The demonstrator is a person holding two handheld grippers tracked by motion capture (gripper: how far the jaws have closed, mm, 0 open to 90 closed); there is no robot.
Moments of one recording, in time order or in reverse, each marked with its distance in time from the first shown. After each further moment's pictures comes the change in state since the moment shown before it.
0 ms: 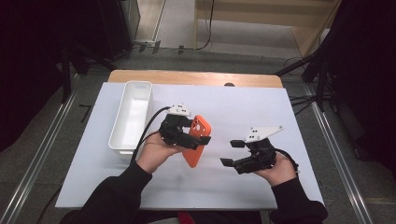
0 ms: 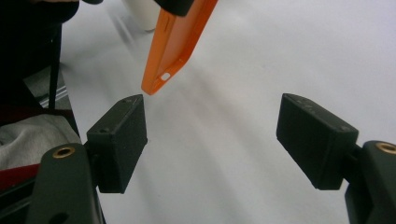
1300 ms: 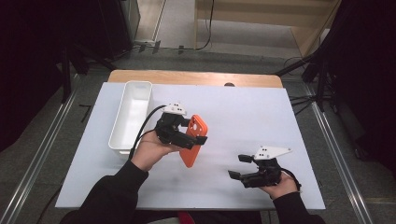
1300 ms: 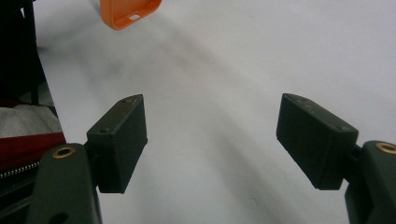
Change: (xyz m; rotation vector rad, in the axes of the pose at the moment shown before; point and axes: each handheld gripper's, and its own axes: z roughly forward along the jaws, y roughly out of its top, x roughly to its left) left arm 0.006 0.000 -0.011 0.004 -0.037 0.010; right arm -0.006 -0.070 0.010 -0.065 -0.029 0.098
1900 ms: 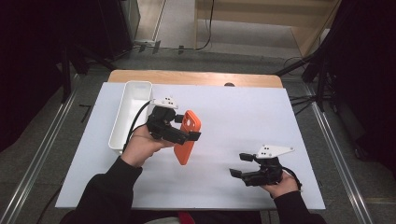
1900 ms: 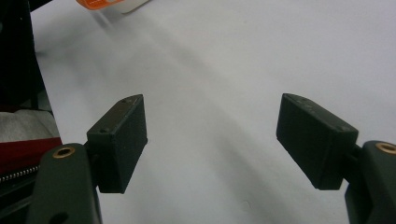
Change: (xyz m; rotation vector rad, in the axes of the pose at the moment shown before) left arm 0.008 0.008 -0.026 0.004 -0.024 -0.013; right arm -0.005 0.000 -0.002 -0.021 0.005 0.018
